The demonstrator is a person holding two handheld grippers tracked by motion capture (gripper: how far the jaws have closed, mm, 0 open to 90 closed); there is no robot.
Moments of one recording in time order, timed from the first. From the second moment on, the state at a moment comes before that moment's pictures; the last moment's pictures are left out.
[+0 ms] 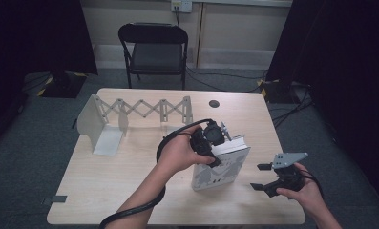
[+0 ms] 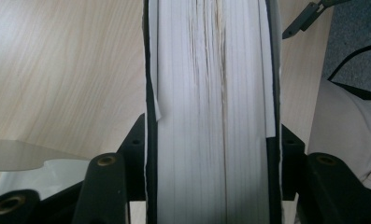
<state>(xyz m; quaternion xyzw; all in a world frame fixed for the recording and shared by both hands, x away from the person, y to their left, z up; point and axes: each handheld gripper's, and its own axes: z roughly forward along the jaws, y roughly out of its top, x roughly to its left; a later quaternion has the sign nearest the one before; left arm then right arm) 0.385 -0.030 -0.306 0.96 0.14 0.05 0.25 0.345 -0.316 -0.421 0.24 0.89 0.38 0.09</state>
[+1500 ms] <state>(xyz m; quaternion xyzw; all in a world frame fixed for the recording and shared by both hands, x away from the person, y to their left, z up) 0.395 -0.060 -0.325 0.96 0.13 0.03 0.26 0.341 -0.310 -0.452 0.25 0.89 0.38 0.06</state>
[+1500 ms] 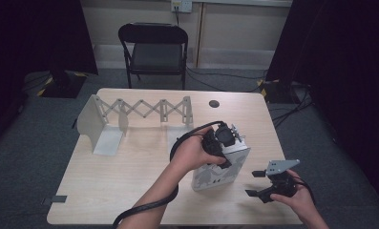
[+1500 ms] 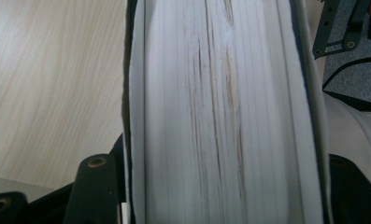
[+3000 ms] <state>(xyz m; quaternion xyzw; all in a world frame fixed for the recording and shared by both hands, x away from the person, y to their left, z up) 0.384 -0.056 -0.323 0.96 0.16 0.05 0.24 0.337 -0.307 -0.486 0.28 0.88 0.38 0.08</state>
